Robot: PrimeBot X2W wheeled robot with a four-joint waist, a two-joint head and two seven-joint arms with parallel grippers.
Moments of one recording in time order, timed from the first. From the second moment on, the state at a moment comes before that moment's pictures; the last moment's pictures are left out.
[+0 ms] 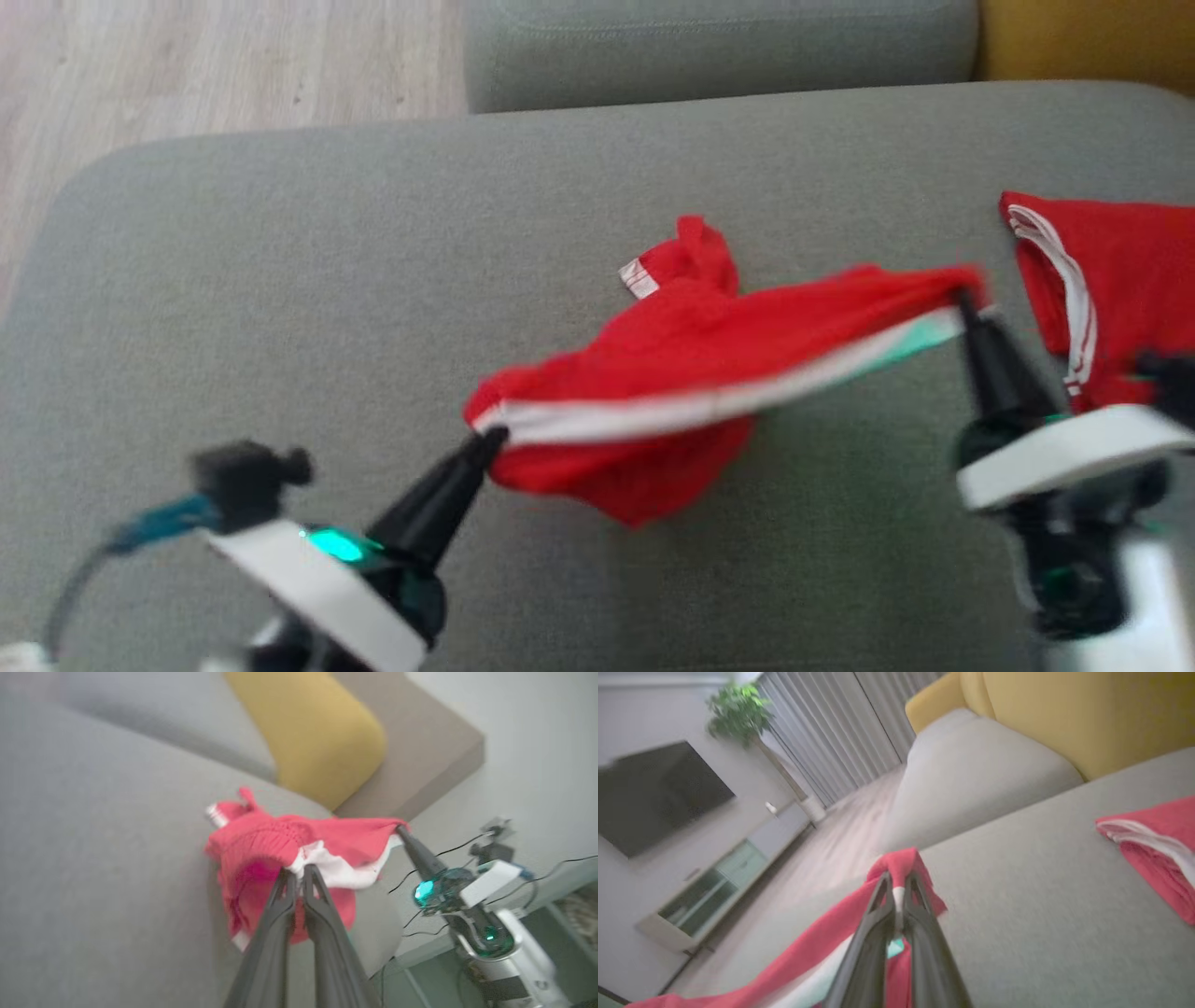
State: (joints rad) left arm 0.09 0.20 -0.32 -0.23 -0.88 -0.13 0.28; right arm -0.09 -0.04 -0.01 0.00 0.58 0.13 0.23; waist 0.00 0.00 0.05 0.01
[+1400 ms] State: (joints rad) left arm -1.35 0.14 -0.31 0.47 -0.72 -0.12 -0.08; right arm -1.46 -0.06 -0.17 0.61 0.46 0.13 0.15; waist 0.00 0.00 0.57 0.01
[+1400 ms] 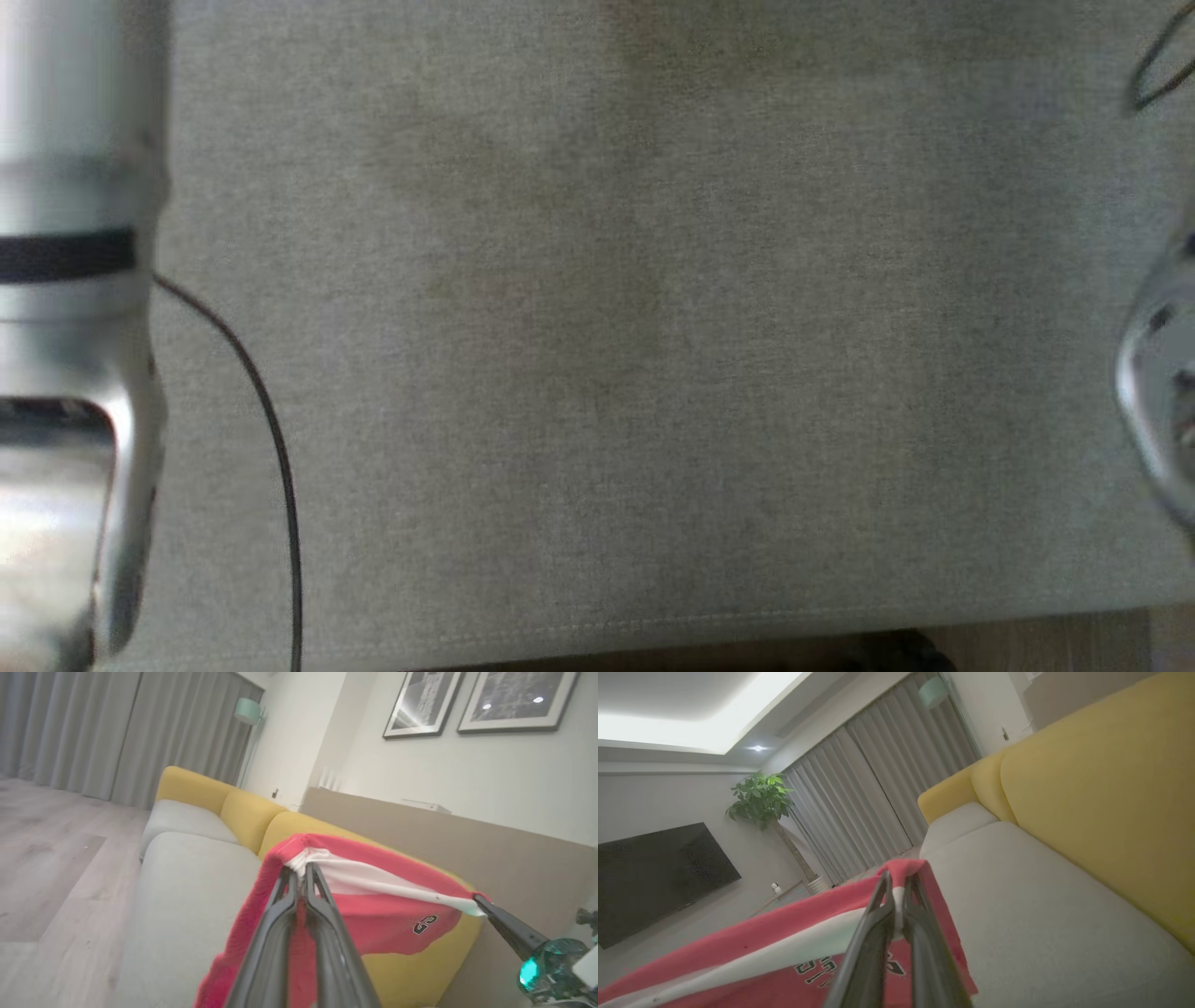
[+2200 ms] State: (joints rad) left arm -0.24 0.31 -0.74 0.22 -0.84 -0.09 -0.25; right arm -0.06 -0.05 -0.08 0.16 0.56 0.13 0.07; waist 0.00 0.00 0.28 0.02
